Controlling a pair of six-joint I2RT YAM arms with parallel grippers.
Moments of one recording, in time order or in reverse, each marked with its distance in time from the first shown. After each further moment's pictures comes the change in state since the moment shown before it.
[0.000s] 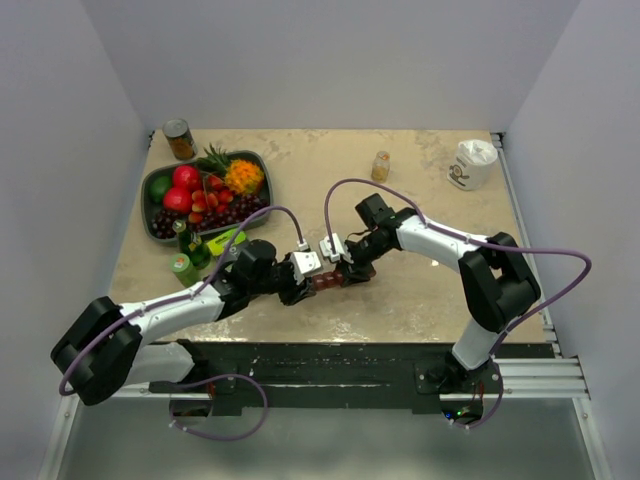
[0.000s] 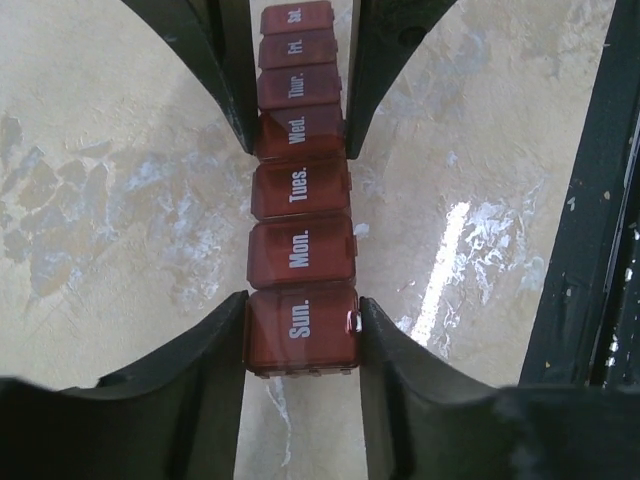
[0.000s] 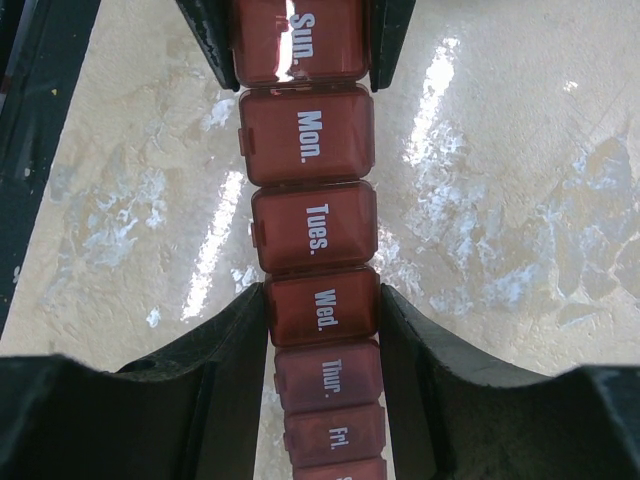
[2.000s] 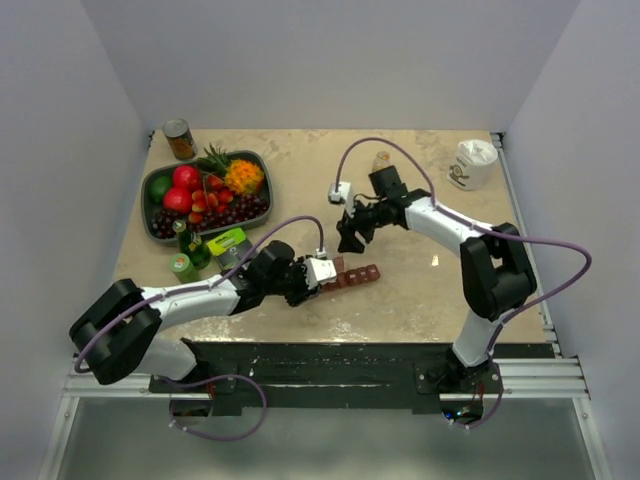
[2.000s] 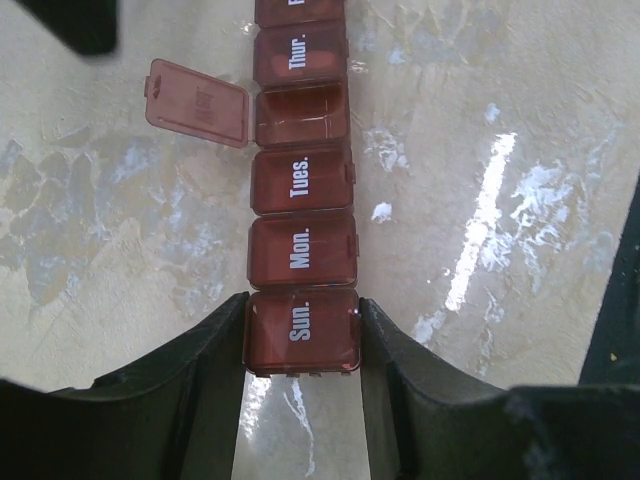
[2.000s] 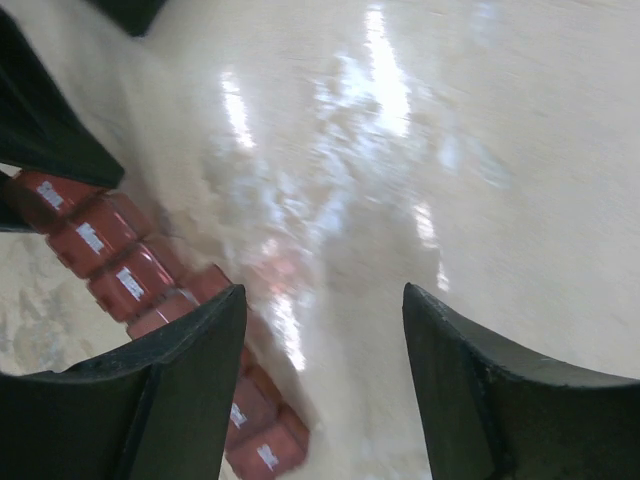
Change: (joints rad) left arm -0.074 0.114 0.069 -0.085 -0.116 0.127; right arm -0.093 0.073 0.121 0.197 0.109 0.586
